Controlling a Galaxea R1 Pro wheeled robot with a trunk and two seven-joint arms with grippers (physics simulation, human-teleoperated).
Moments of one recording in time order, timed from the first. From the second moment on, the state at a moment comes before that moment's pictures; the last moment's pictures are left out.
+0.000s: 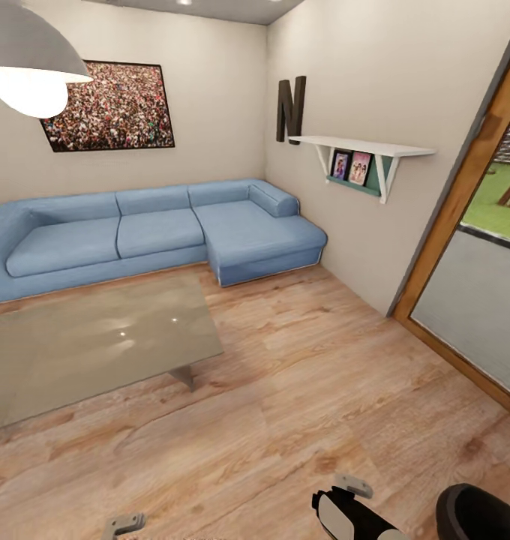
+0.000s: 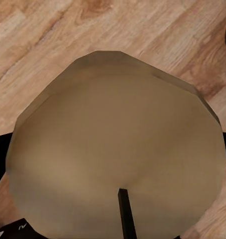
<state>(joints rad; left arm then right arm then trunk) -0.33 0.11 0.05 -0.38 0.14 0.26 -0.01 -0.54 0.08 0.54 -0.27 -0.85 0.18 -0.52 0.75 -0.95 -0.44</state>
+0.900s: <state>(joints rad) -0.33 0.11 0.05 -0.34 0.14 0.16 -0.01 -0.54 0.08 0.54 -0.27 -0.85 0.18 -0.52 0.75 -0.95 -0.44</state>
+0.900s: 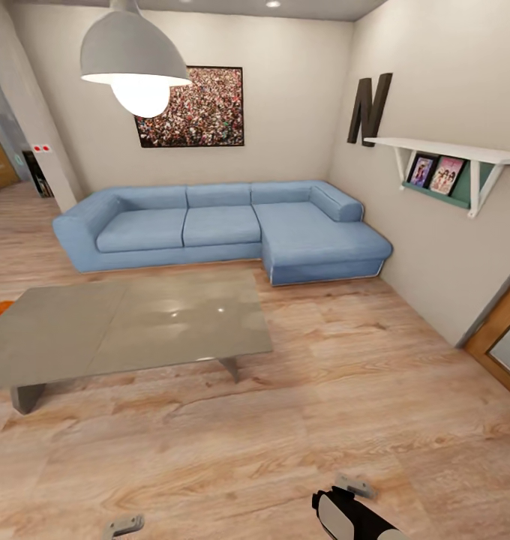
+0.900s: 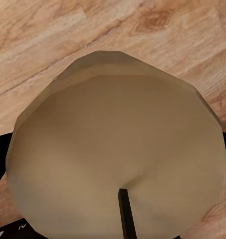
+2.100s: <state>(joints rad) -0.33 0.11 0.05 -0.34 0.14 0.16 -0.01 -0.54 0.08 0.54 -0.27 -0.85 0.18 -0.52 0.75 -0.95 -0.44</state>
